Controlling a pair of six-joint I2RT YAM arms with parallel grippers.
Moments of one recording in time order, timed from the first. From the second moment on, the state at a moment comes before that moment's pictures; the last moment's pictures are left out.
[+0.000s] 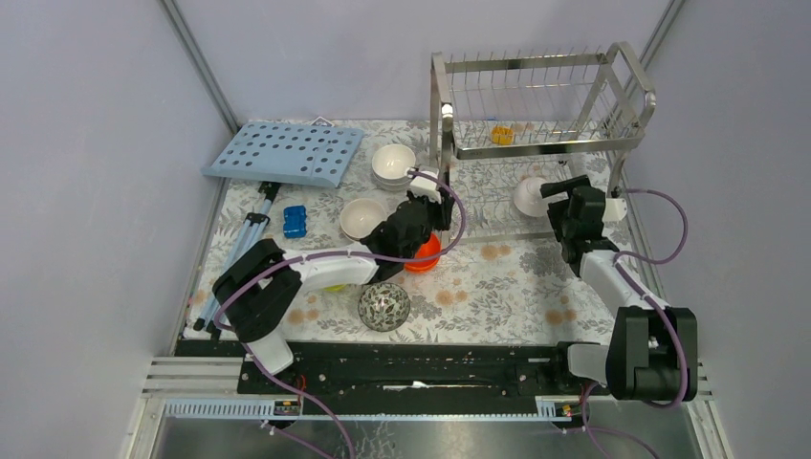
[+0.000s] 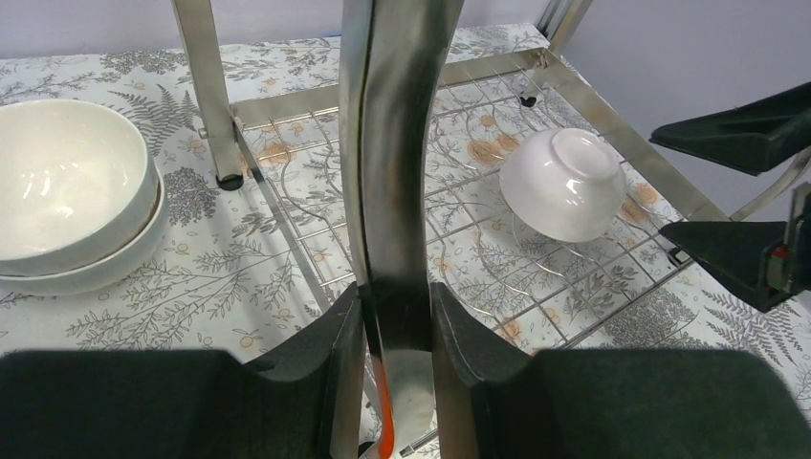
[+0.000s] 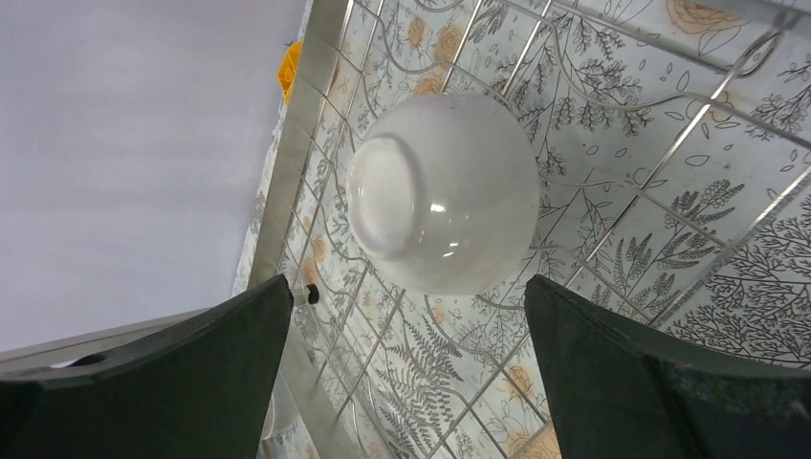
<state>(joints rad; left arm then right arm) -0.91 1.69 0.97 0.61 -0.39 -0.28 -0.02 1.23 0.61 0.13 0.17 1.13</state>
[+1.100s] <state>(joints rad) -0.96 1.67 0.95 0.62 -0.44 -0.31 0.04 1.46 0.75 0.04 0.32 1.16</state>
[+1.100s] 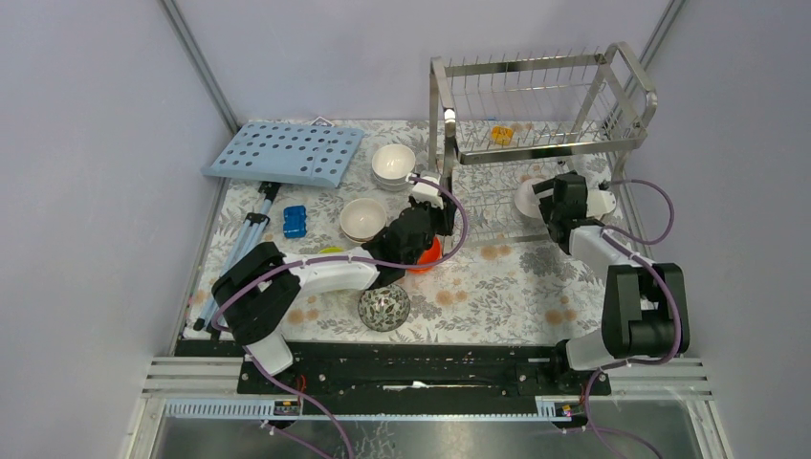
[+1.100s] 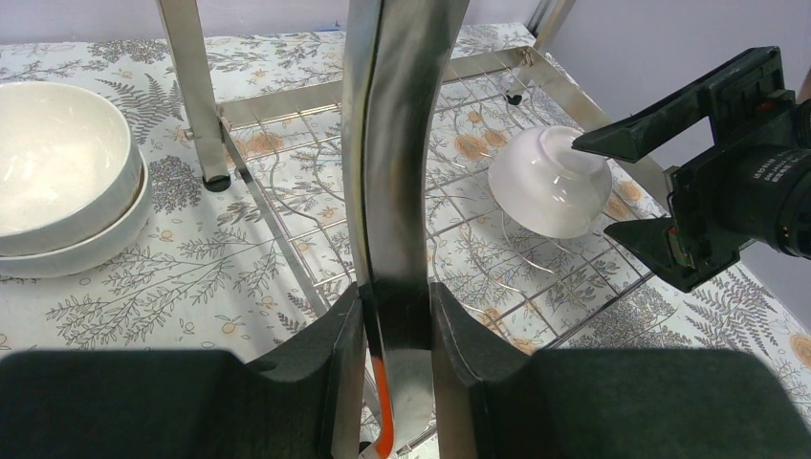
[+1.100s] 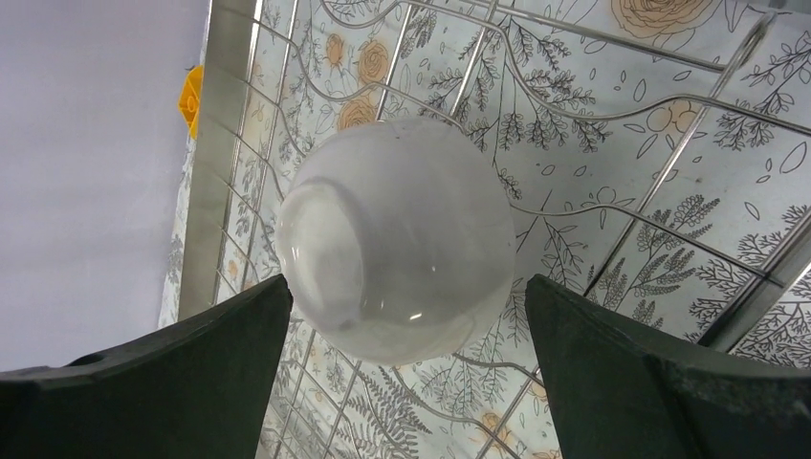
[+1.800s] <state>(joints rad) -1.00 1.67 0.94 0.63 -0.44 -0.32 -0.01 1.58 0.80 0.10 0.24 1.16</state>
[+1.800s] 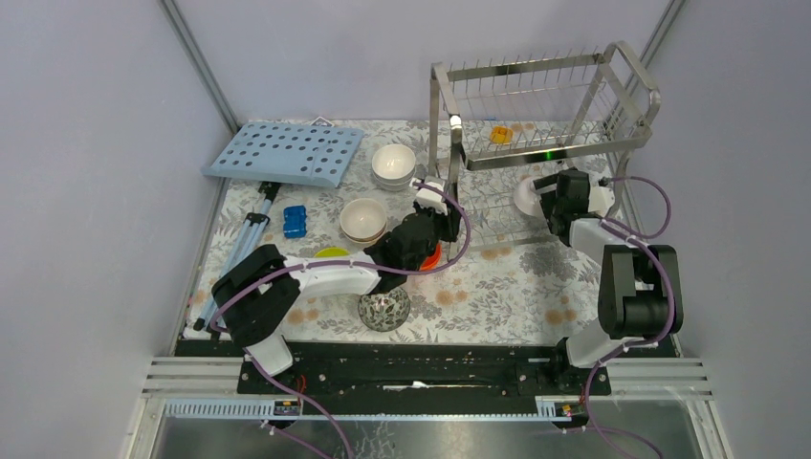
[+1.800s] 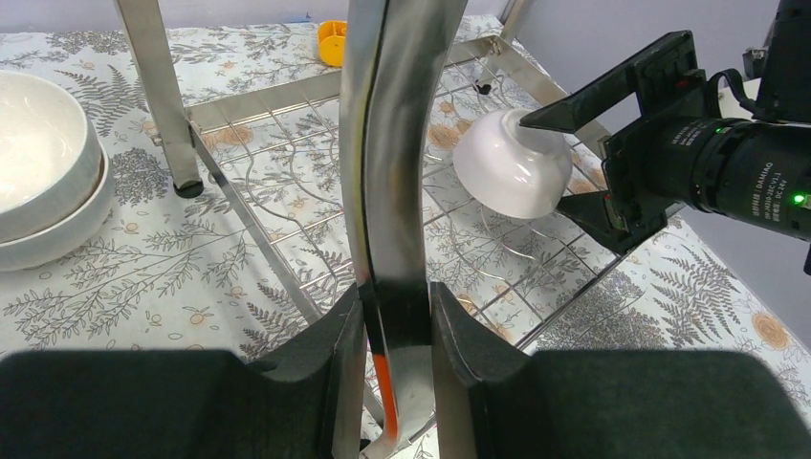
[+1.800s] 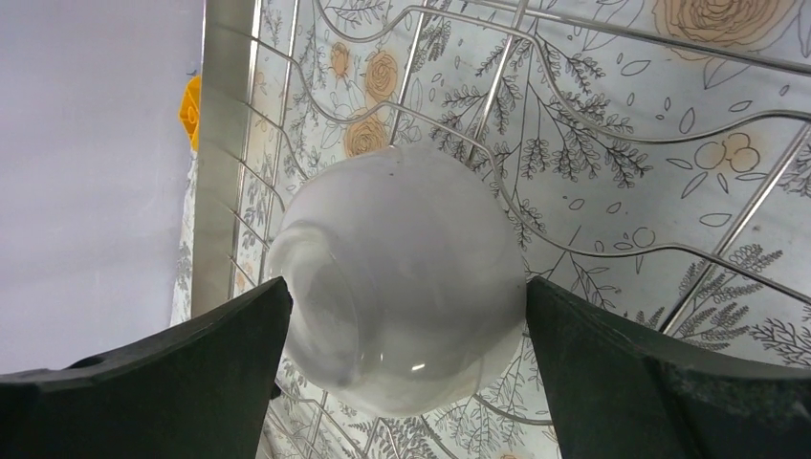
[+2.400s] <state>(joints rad) -1.00 1.67 0.94 0.63 -0.44 -0.32 -0.04 1.55 0.57 0.51 0.16 1.16</state>
